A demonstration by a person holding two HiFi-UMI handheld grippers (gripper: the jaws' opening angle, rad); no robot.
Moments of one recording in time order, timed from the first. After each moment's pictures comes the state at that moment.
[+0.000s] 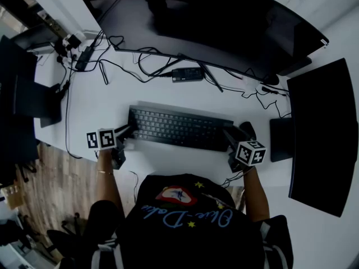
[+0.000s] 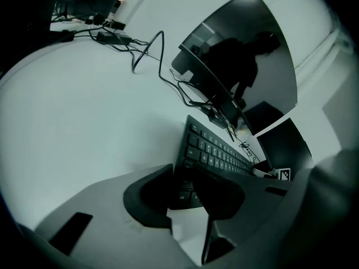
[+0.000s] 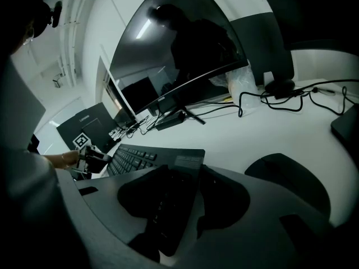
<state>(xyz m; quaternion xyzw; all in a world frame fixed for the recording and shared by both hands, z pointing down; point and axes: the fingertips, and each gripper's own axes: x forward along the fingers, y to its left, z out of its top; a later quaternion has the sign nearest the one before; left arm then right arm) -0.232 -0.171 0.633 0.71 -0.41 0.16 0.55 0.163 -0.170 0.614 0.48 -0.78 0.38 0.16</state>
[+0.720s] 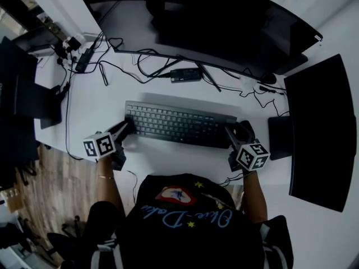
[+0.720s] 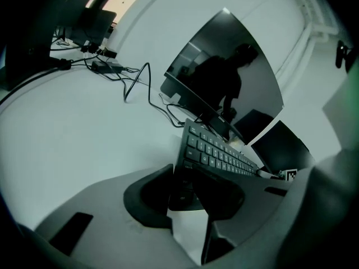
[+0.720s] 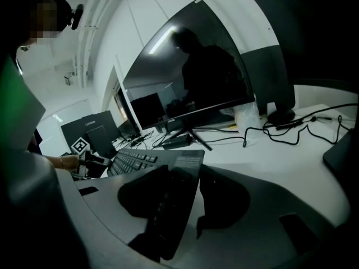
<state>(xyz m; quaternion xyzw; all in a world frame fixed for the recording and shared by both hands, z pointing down) -0.235 -0.183 0.594 0.75 -0.45 0.10 0.47 0.161 -0.177 0.558 0.50 -0.80 0.30 0.10</state>
